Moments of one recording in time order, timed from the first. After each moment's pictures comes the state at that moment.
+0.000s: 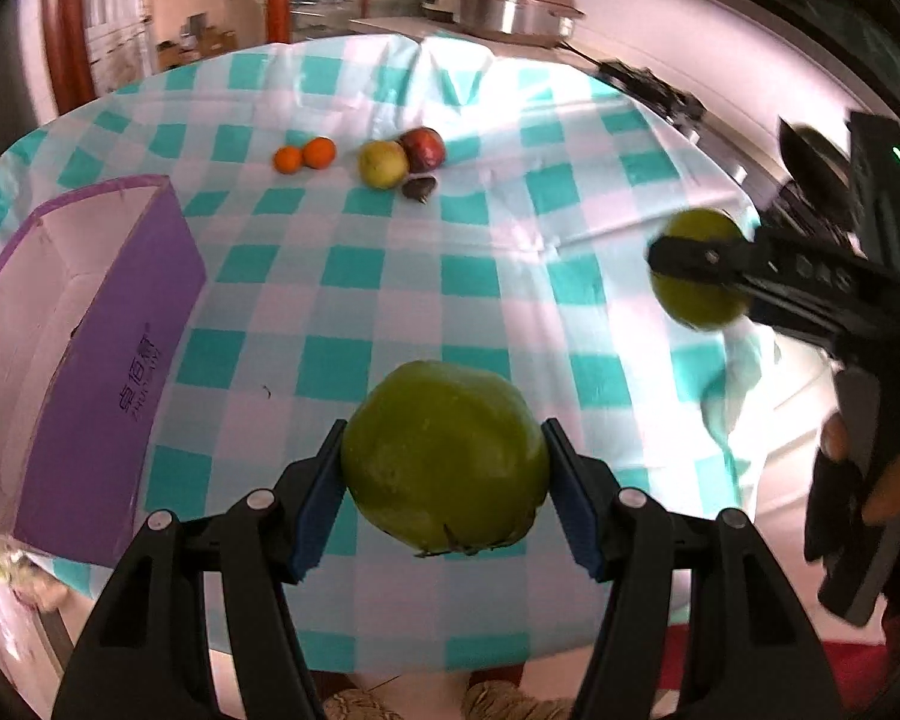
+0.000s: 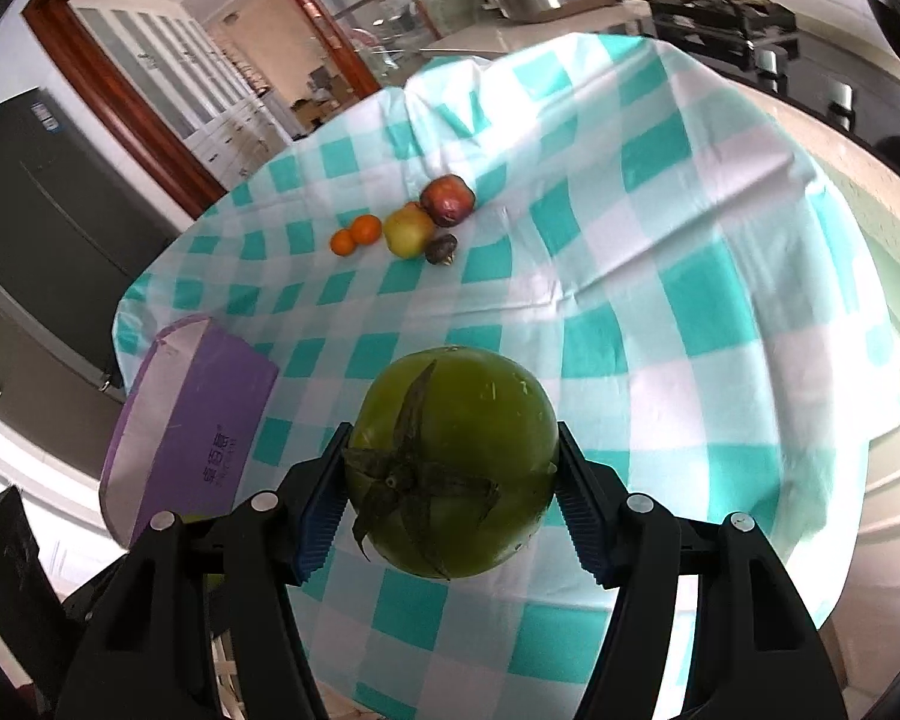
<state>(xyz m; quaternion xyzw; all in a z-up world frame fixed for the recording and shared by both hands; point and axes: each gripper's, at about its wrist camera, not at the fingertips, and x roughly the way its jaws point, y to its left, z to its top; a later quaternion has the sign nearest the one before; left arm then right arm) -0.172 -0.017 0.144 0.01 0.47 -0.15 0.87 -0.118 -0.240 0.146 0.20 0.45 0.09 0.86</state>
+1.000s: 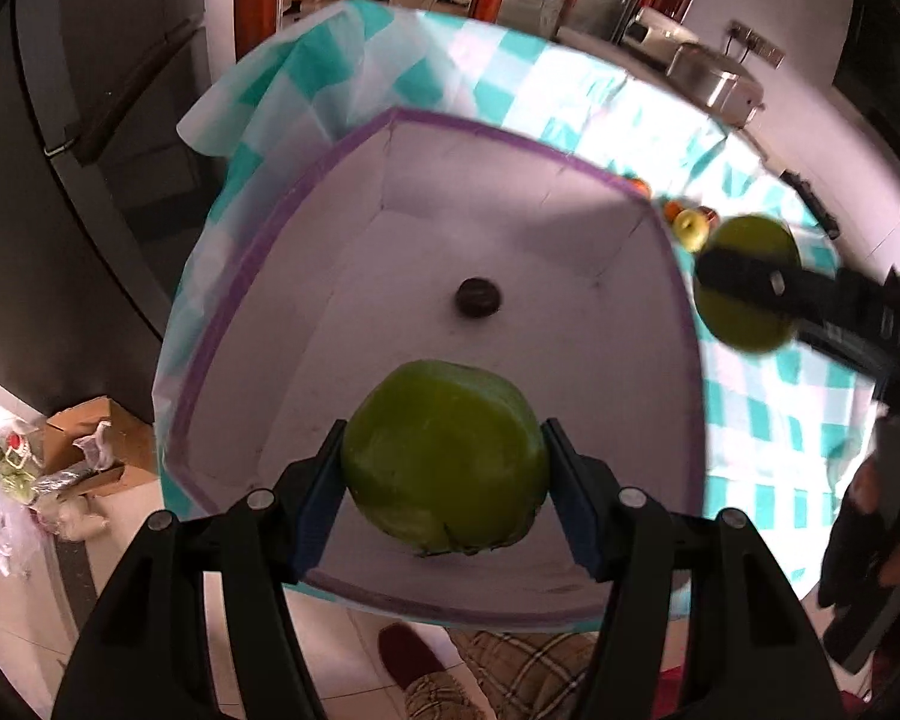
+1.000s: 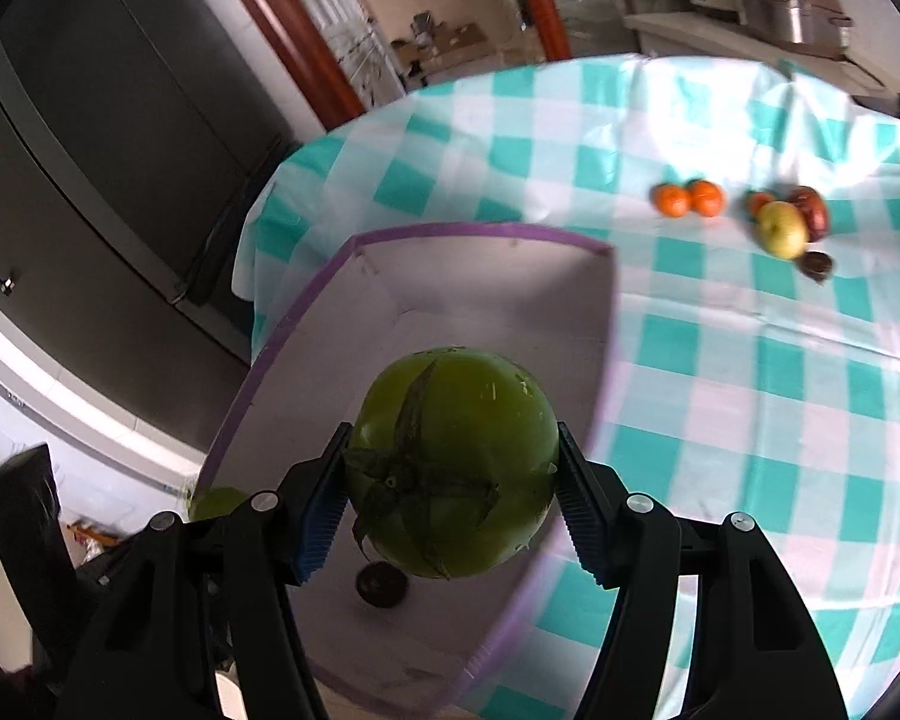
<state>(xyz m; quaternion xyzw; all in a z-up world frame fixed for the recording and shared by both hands) -0.130 0.344 0.153 -0.08 0.50 -0.04 0.86 -0.052 0.143 0.181 0.11 0.47 0.19 0.85</state>
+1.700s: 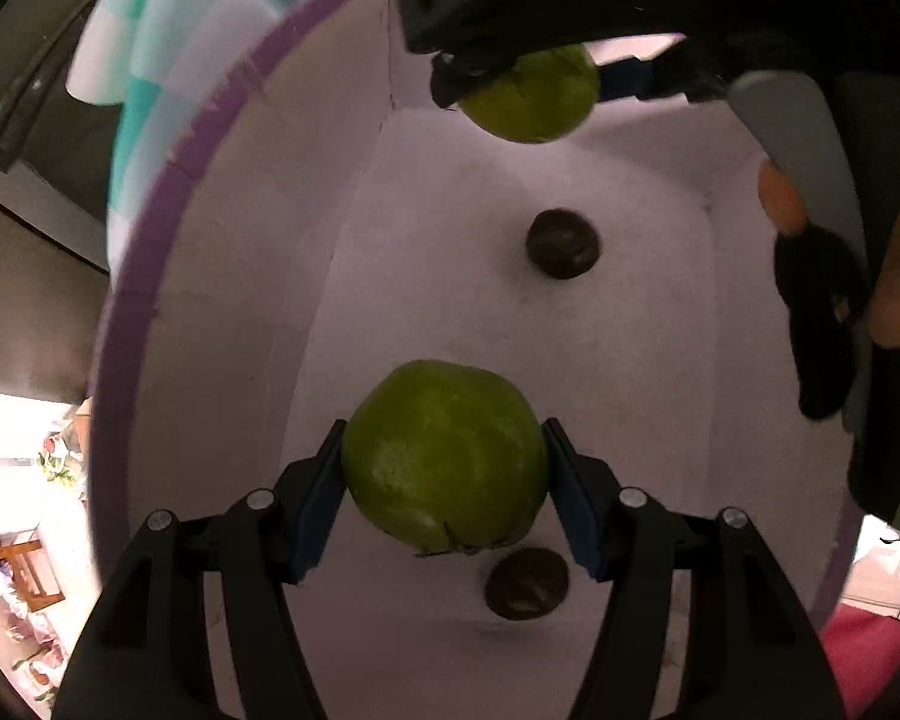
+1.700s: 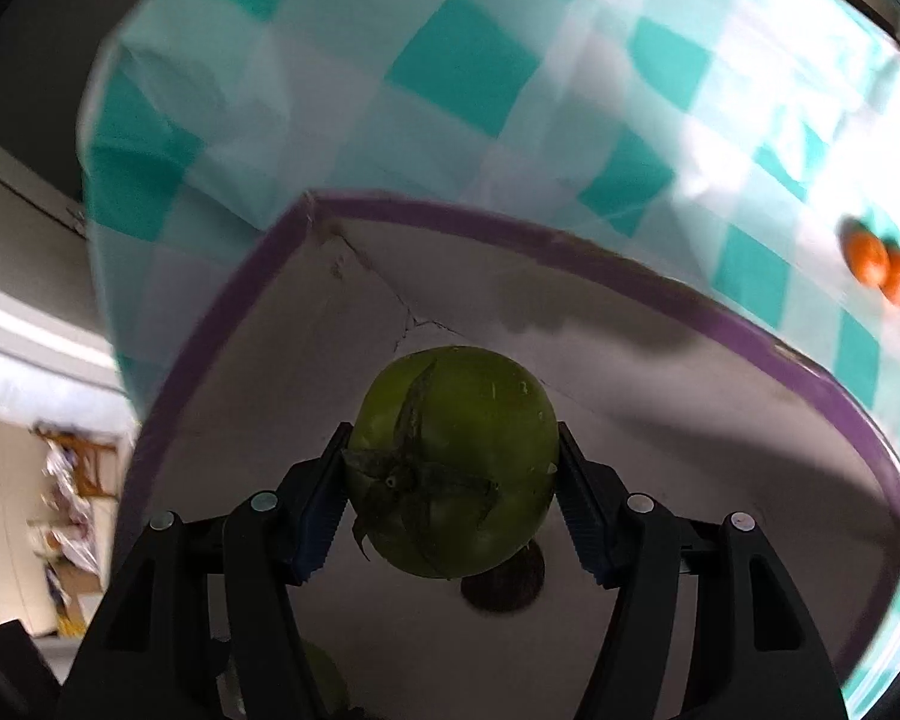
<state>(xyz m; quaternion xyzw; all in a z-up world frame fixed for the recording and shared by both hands) -0.026 0.345 0.075 -0.02 0.63 -0.03 0.77 0.123 0.281 0.083 -0.02 0.60 0.22 0.77</state>
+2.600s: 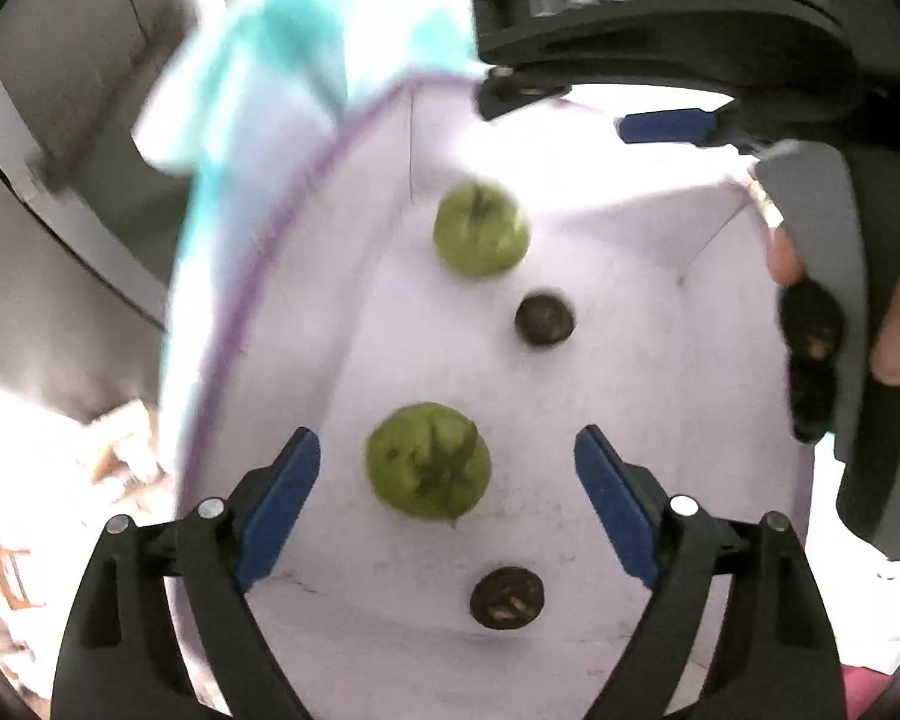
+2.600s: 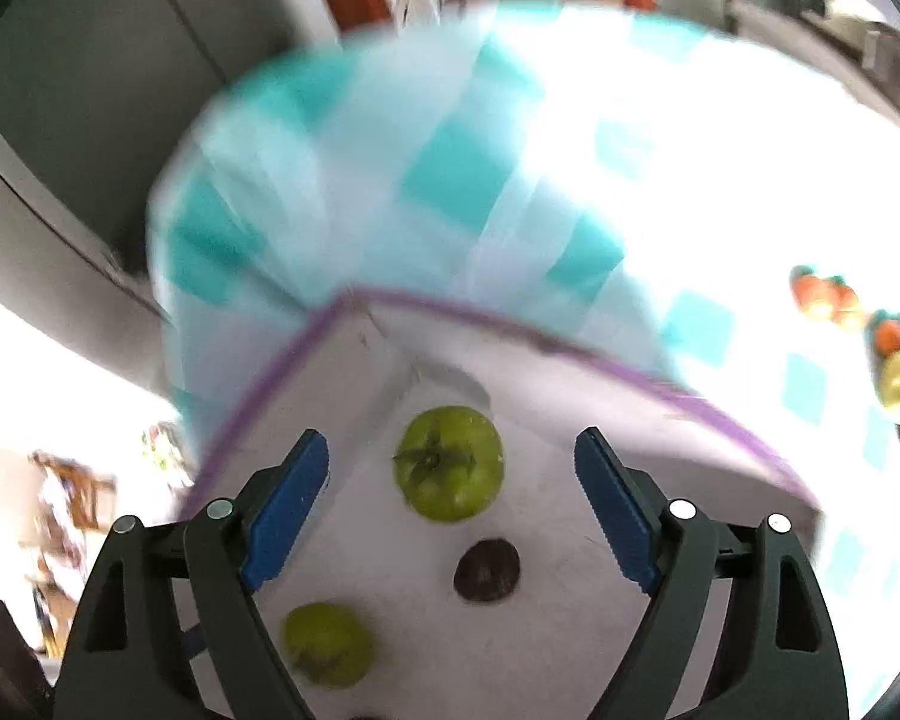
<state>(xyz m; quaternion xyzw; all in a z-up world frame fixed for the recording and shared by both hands) -0.056 0.348 0.141 -0.01 0.54 0.00 0.84 0.093 0.237 0.161 0.02 0.51 0.21 0.83</state>
